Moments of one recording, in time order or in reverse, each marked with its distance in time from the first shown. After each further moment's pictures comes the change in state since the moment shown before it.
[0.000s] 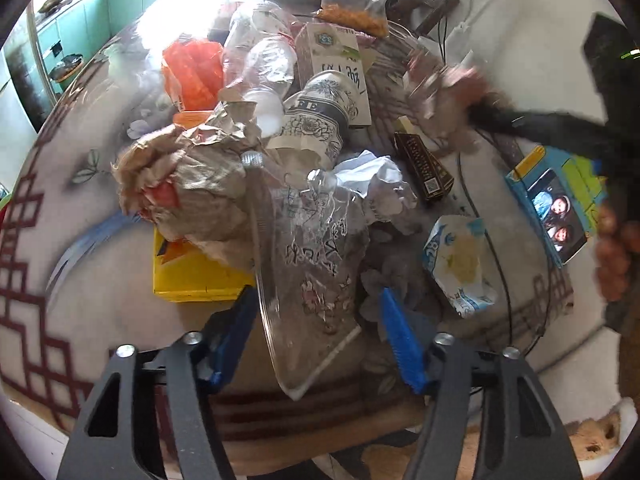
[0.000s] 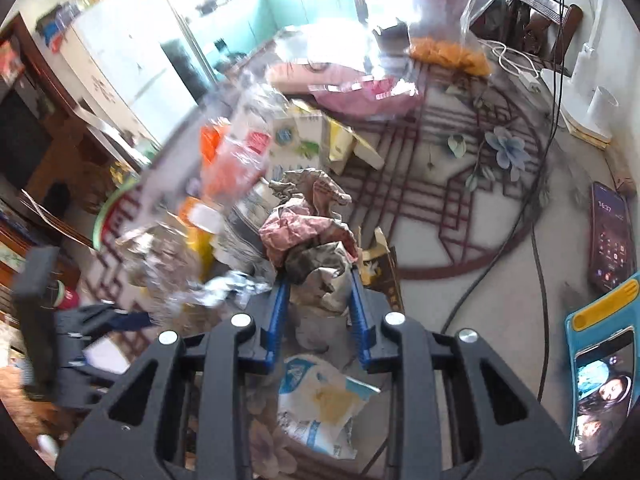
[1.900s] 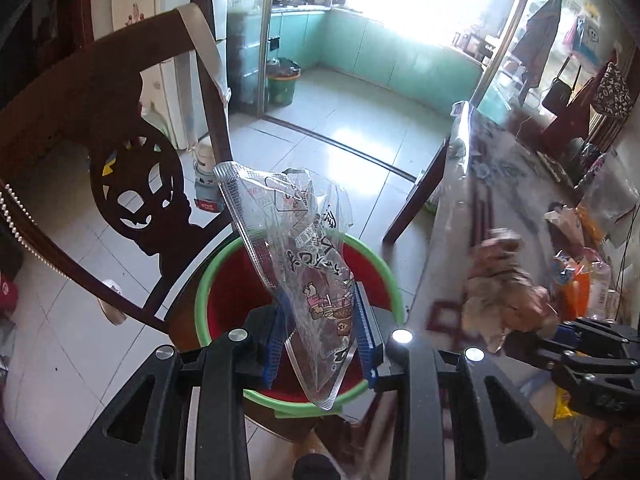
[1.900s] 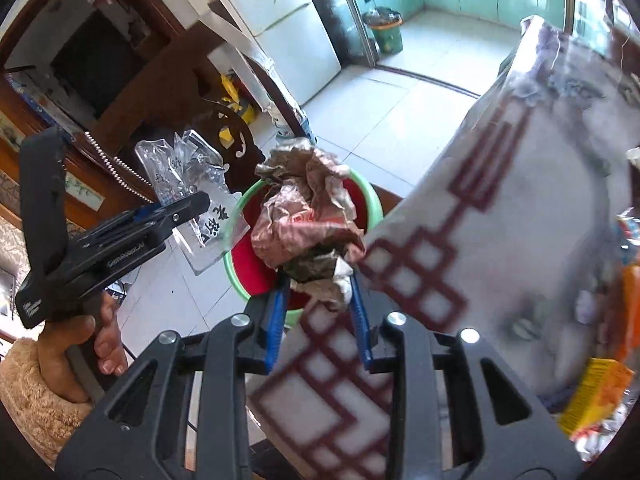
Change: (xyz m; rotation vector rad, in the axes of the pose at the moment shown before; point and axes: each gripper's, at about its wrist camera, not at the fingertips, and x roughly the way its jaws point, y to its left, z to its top) left arm -0.186 0.405 -0.006 -0.486 -0.297 0.402; right arm 0.205 0.386 0.082 -0.253 0.173 0.281
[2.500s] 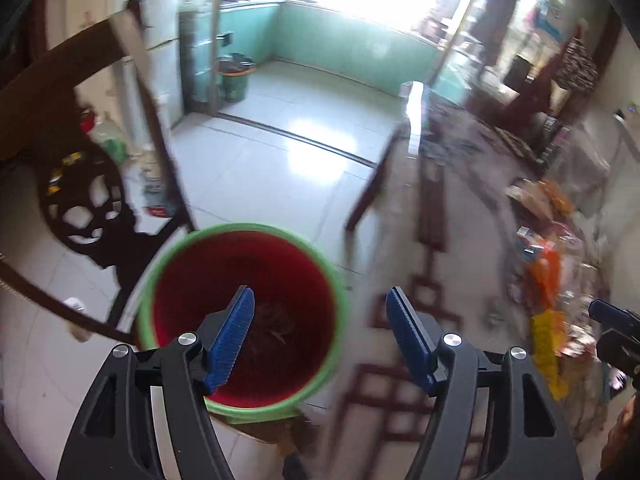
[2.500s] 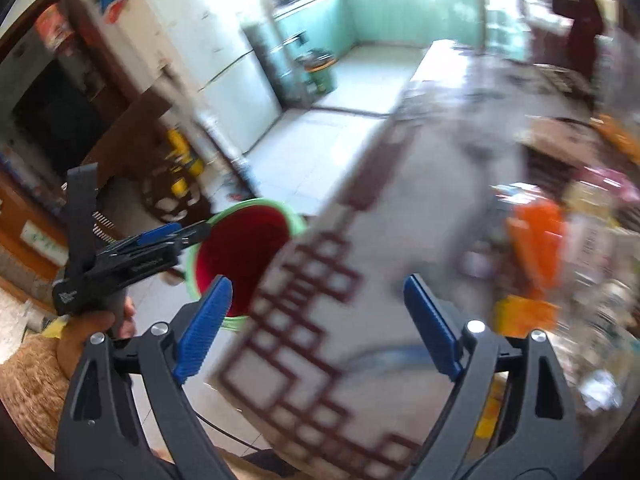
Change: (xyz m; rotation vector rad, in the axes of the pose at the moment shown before) left arm 0.011 -0.053 0.001 0.103 0.034 -0.160; right arm -0.113 -0.036 -0.051 0.146 -0.193 -0.213
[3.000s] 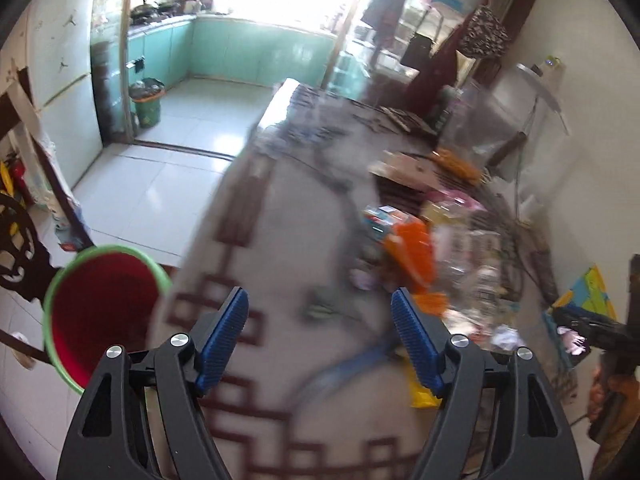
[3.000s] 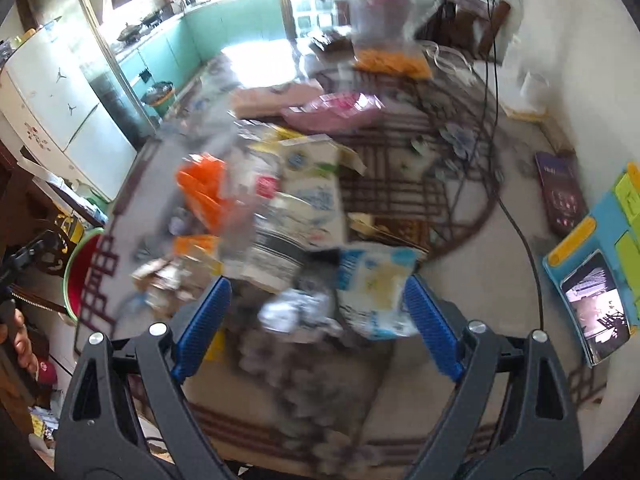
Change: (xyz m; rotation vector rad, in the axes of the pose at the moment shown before) left arm -0.024 -0.169 -0.027 0.151 -0.018 -0.202; right arm -0.116 -0.231 -0.086 0.288 -0.010 -0.360
